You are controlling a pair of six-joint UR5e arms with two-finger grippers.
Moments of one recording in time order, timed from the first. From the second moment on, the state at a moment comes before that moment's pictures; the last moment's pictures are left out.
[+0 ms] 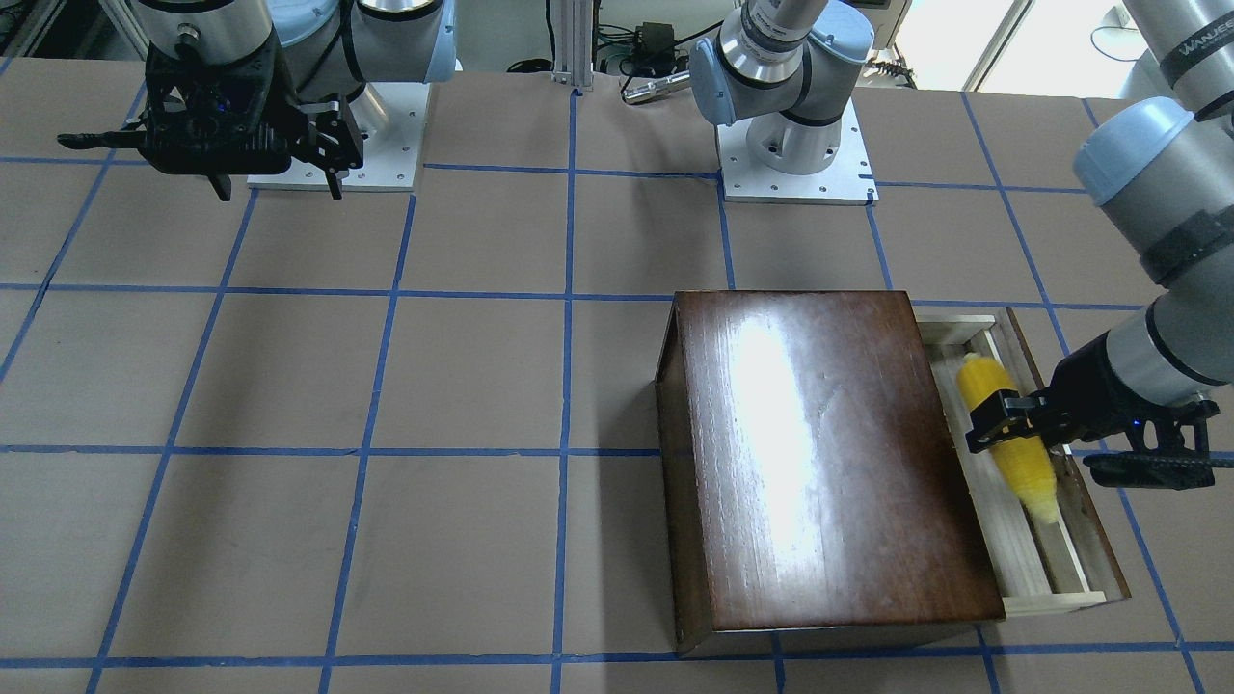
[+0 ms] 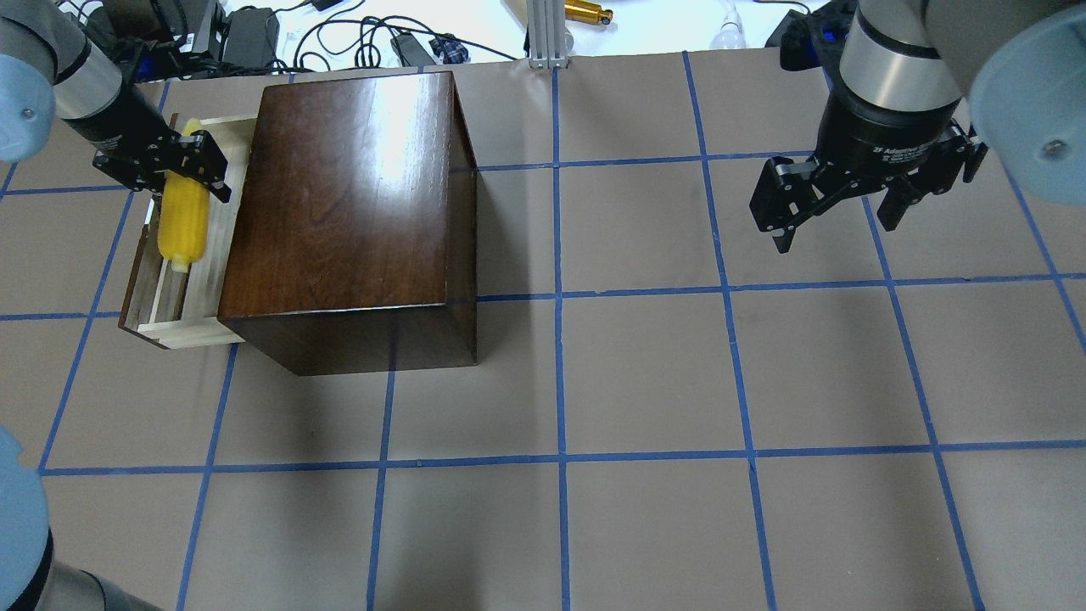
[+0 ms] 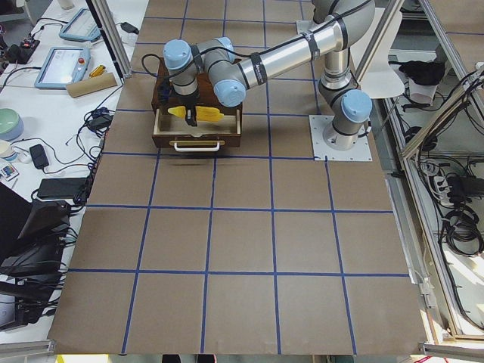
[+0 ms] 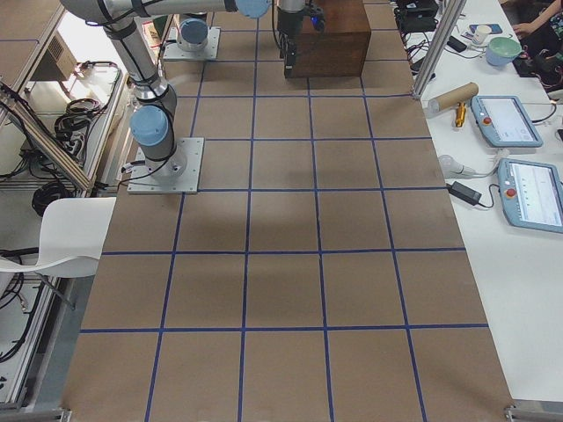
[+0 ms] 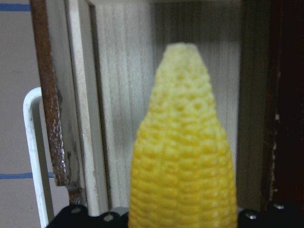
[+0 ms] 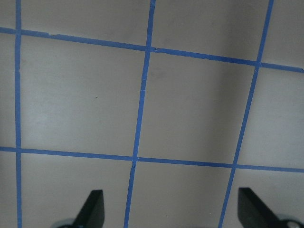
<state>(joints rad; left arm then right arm) -1.21 -1.90 -1.50 -1.36 1.49 0.35 1.61 -1.64 1.59 -1.46 -1.68 -0.08</state>
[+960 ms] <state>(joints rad) -1.32 -1.73 -1.47 -1.51 1.50 0.18 1.61 -1.64 1.59 -1.46 -1.68 -0.08</state>
